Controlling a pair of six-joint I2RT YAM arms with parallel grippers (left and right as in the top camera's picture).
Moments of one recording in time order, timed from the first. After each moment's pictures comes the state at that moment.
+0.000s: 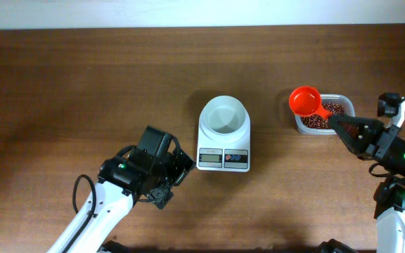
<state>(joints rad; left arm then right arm) -0.44 1.18 0.83 -0.87 0.27 -1.31 -0.54 0.99 0.62 0.68 -1.54 1.56</state>
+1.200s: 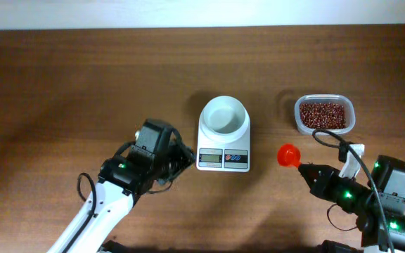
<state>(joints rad) -0.44 1.18 0.83 -0.65 0.24 -1.10 -0.29 0.70 0.63 -0.86 -0.76 0.26</state>
